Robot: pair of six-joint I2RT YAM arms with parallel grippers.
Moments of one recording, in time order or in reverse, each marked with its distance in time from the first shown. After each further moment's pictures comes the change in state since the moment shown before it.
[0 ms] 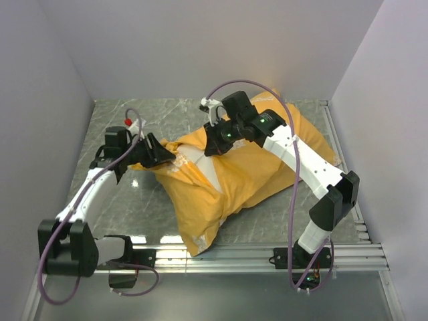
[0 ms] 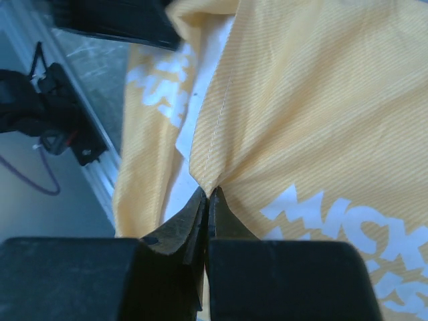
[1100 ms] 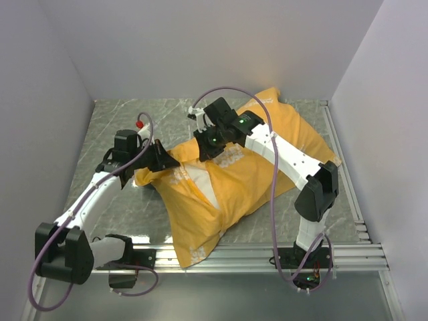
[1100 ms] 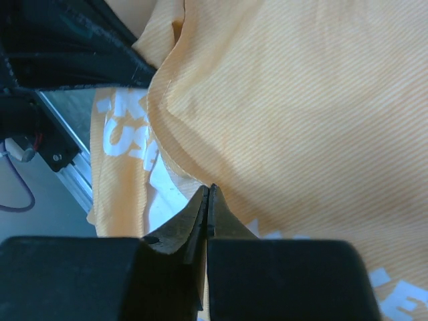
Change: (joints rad) left arm -0.133 0.014 -0.026 0.002 -0.084 0.051; right arm 0.068 0.156 0.068 -0.059 0.128 0.046
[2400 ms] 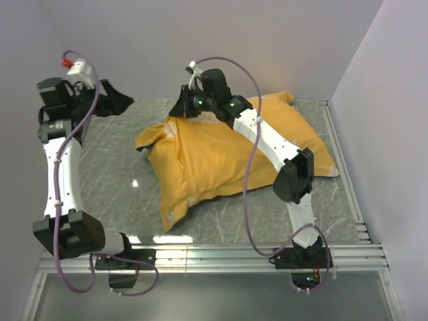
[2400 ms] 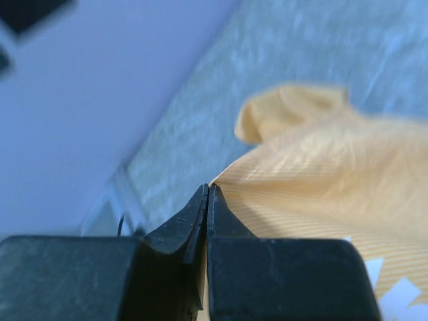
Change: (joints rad) left arm 0.387 0.184 0.685 -0.121 0.131 0.299; right arm -0.084 0.218 0.271 0.486 -0.175 0.422
